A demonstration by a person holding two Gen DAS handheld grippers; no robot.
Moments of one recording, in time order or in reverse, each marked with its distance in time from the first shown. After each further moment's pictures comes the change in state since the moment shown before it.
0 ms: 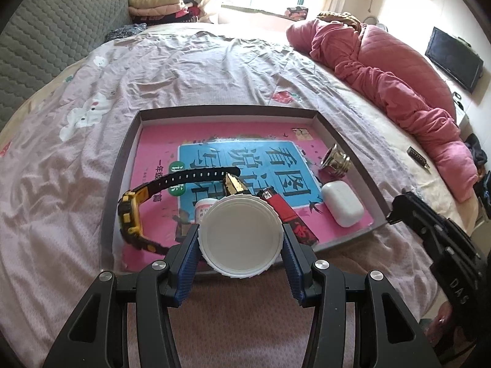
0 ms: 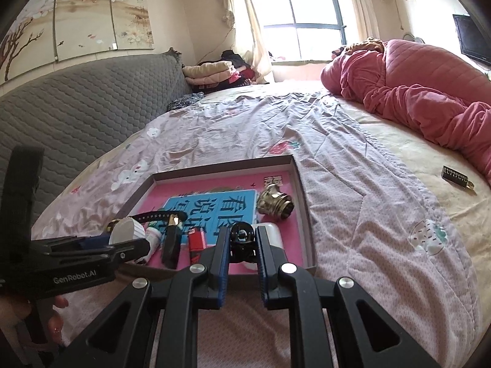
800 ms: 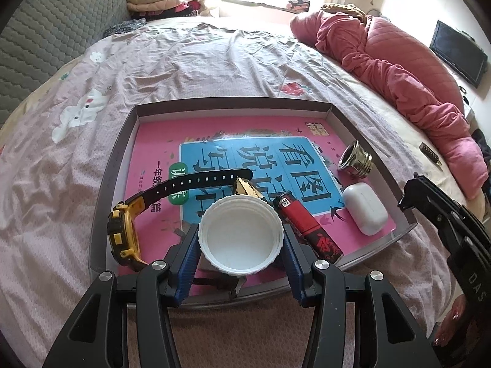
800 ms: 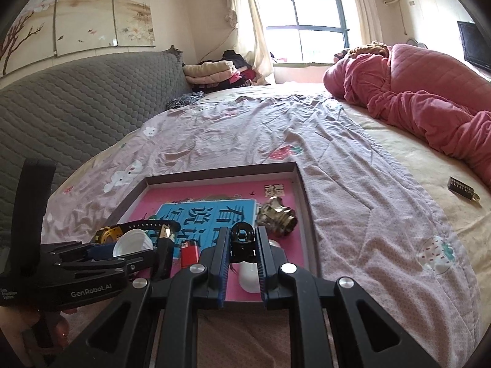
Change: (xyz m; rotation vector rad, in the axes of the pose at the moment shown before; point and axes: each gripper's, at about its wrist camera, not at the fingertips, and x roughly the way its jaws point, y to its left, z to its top) left arm 0.029 0.008 0.008 0.014 0.029 0.019; right arm 0.024 0.011 0.009 -0.045 0.000 -0.003
